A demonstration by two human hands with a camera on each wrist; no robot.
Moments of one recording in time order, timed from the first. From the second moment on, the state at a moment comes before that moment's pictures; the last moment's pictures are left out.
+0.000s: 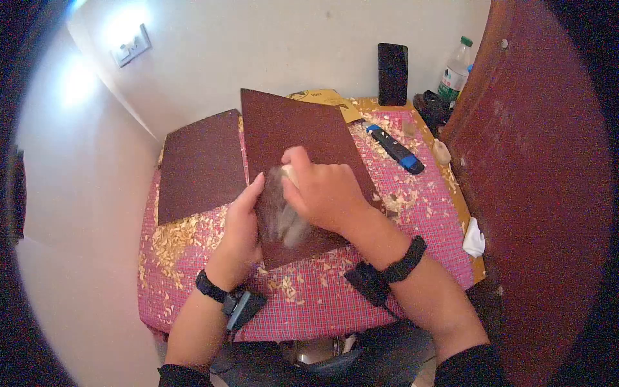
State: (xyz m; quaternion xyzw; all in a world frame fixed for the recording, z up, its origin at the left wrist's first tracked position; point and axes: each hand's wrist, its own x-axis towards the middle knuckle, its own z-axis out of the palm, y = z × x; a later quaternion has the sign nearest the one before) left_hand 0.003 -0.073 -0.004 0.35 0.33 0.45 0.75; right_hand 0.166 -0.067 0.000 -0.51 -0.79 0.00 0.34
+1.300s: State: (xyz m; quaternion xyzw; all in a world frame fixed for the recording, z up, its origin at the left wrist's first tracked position) left_hand 0.021 -0.079 -0.020 0.53 0.30 0.49 0.63; right_hand 0.148 -0.067 0.013 -0.46 -0.65 0.15 0.59
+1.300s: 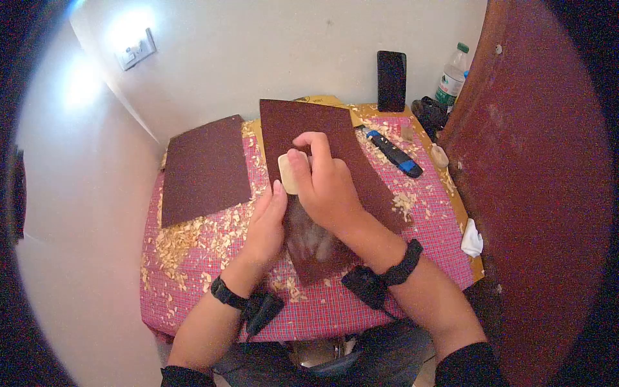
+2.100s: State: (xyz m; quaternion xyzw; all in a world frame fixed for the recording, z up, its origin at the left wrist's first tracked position) left_hand 0.017 -0.064 -0.012 0.43 0.36 0.56 0.61; right_hand 0.145 -0.070 -0.001 -0.57 -0.71 0.02 0.40
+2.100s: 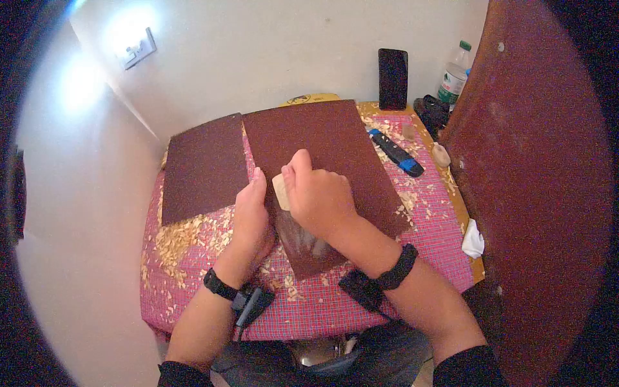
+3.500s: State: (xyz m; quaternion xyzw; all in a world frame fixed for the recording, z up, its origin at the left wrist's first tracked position) left_hand 0.016 -0.066 -0.027 0.52 0.46 0.59 0.41; right_hand 0.131 -0.065 0.015 -0.64 -0.68 -0.11 0.35
